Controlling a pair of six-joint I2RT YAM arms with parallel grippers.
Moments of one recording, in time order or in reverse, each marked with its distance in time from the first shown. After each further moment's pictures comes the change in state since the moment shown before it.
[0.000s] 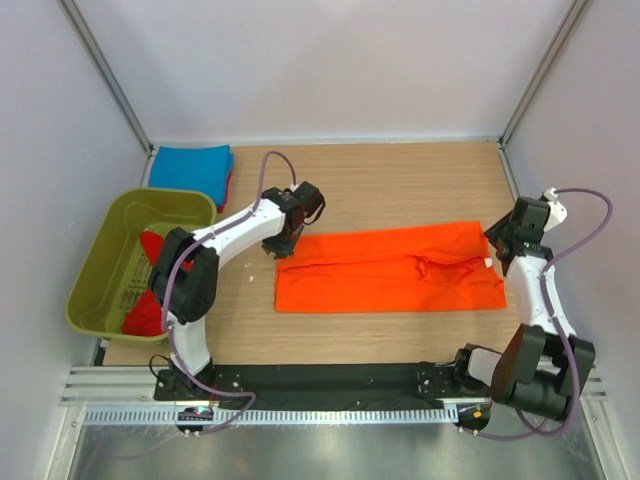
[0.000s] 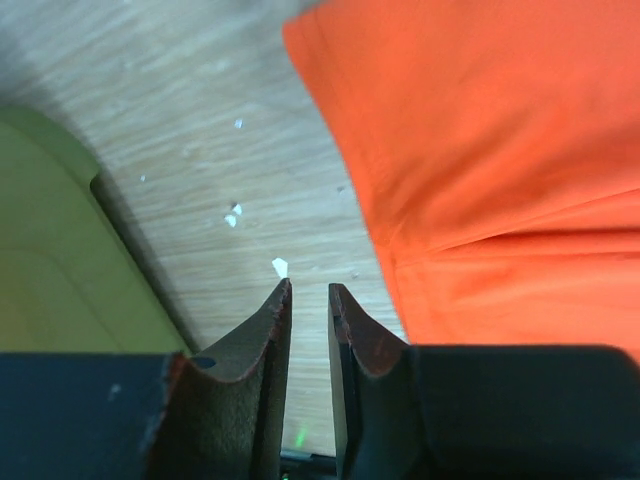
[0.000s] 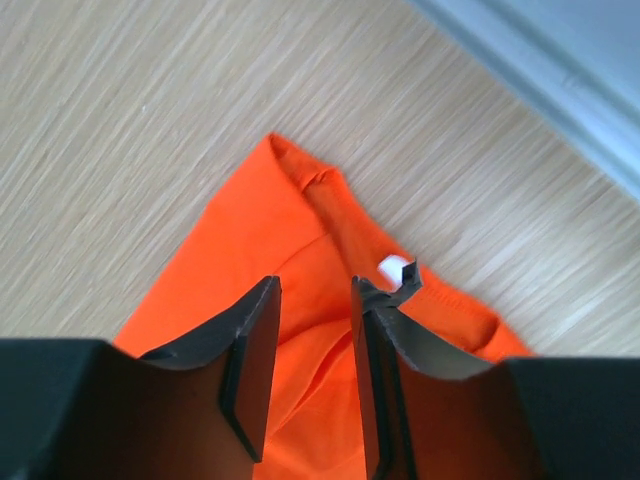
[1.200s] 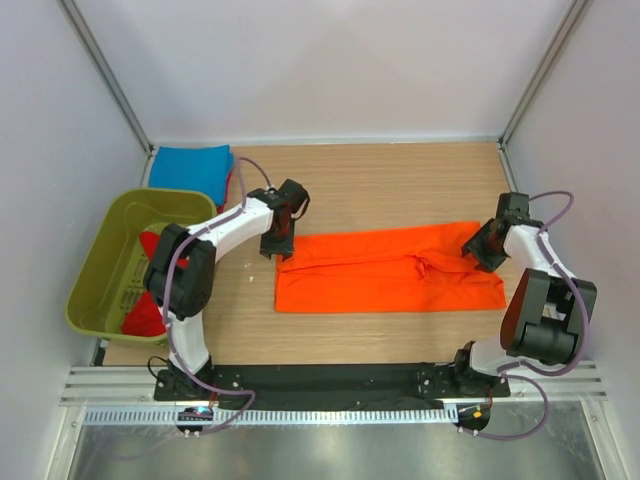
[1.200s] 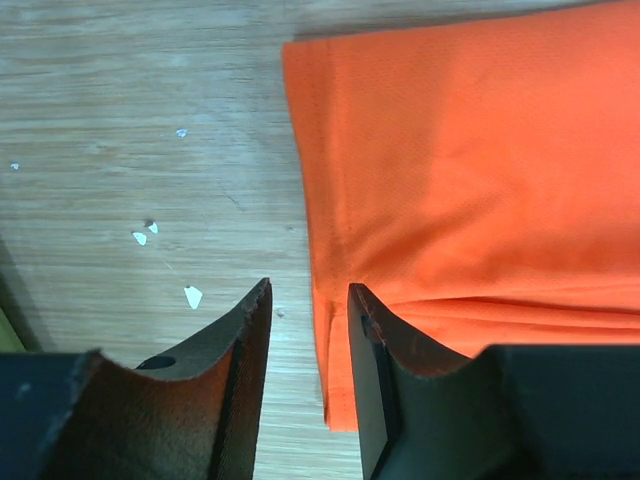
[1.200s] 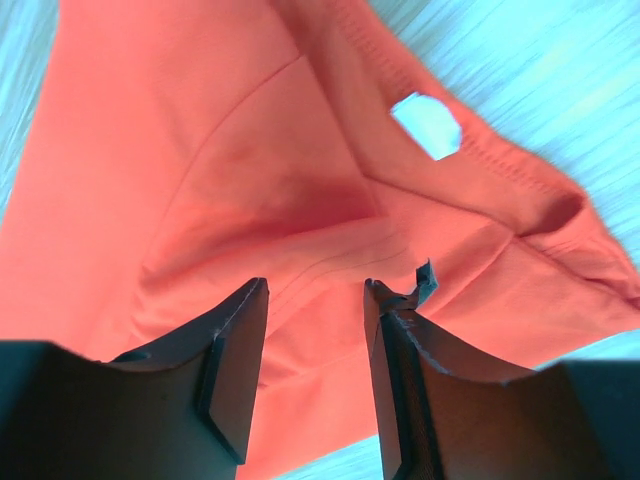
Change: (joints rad) left arm 0.091 0.002 -0.052 0.126 0.152 -0.269; right arm 0.039 0.337 0.202 -0.409 -0.183 0.069
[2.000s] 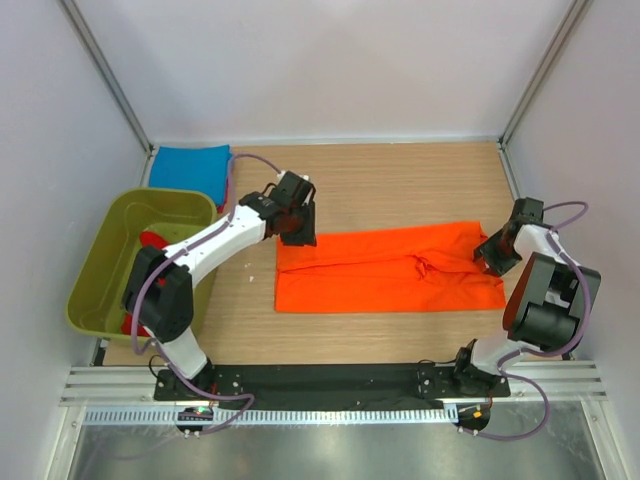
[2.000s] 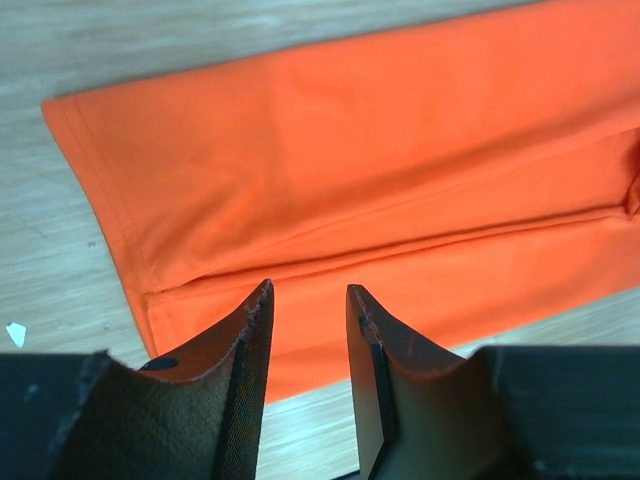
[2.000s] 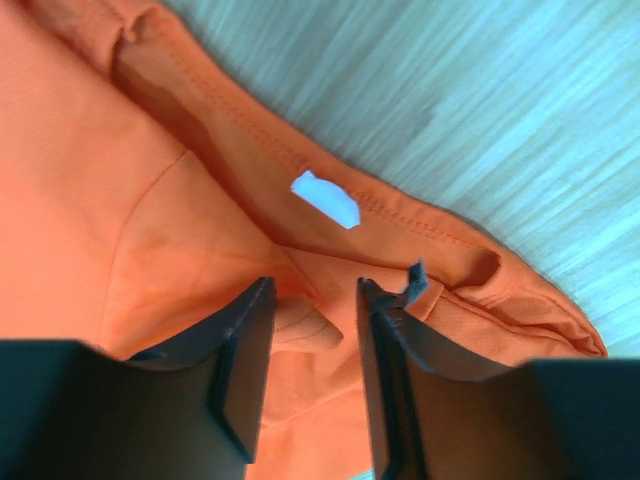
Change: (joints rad) left arm -0.069 -0.177 -0.027 0.217 0.210 -0.103; right arm -0.124 0.093 0.003 0.051 -0.015 -0.004
